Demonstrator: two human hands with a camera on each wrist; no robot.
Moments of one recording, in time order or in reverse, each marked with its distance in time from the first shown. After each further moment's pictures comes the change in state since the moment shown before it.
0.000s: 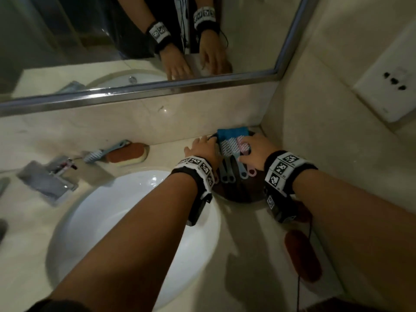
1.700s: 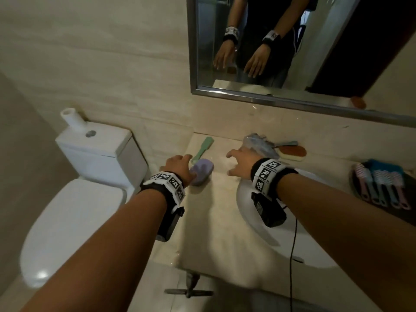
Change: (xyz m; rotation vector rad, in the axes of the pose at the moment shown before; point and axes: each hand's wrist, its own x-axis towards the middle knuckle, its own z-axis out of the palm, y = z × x) left_hand -0.382 -0.457 -0.101 -0.063 0.165 -0.504; right_hand -0.167 -0.491 0.159 -0.291 -0.103 -0.501
